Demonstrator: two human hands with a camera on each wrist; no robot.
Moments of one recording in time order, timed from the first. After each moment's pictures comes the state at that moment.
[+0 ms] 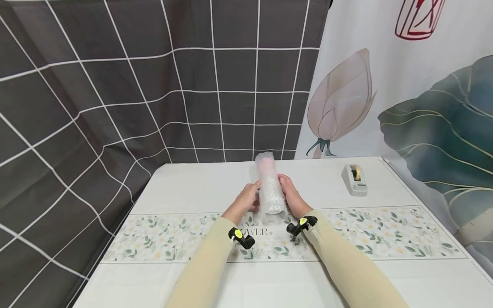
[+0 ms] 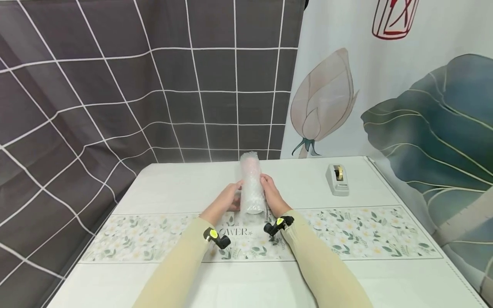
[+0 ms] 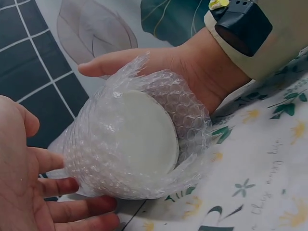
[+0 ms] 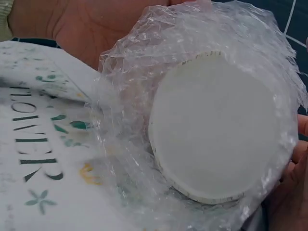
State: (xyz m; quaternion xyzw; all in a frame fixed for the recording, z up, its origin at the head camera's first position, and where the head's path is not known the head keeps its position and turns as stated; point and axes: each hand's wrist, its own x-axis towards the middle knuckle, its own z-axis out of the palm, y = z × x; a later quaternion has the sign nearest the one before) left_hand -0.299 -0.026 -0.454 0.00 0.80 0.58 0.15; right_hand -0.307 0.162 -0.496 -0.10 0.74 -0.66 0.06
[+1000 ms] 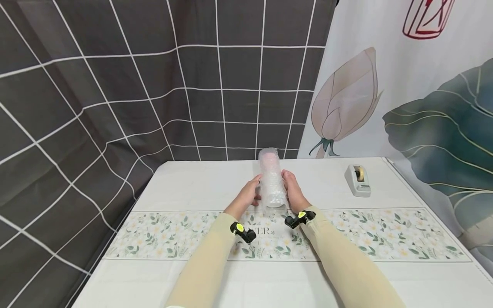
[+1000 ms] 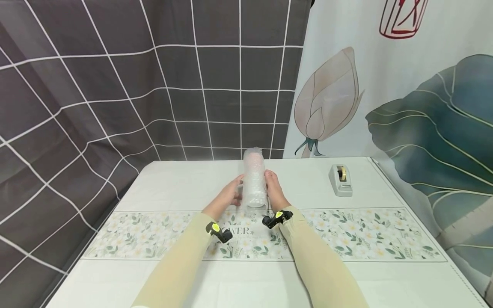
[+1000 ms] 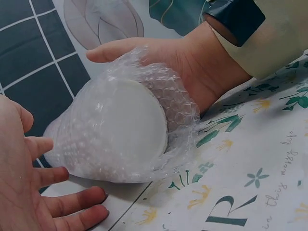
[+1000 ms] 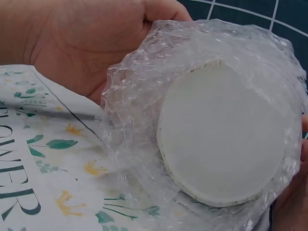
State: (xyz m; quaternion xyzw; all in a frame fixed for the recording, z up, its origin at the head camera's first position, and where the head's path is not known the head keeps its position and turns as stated) left_hand -0.314 -0.033 -0.460 0.05 0.80 0.58 0.16; right_hand -0.325 0.154 -0.500 -0.07 0.69 -0.72 0.02
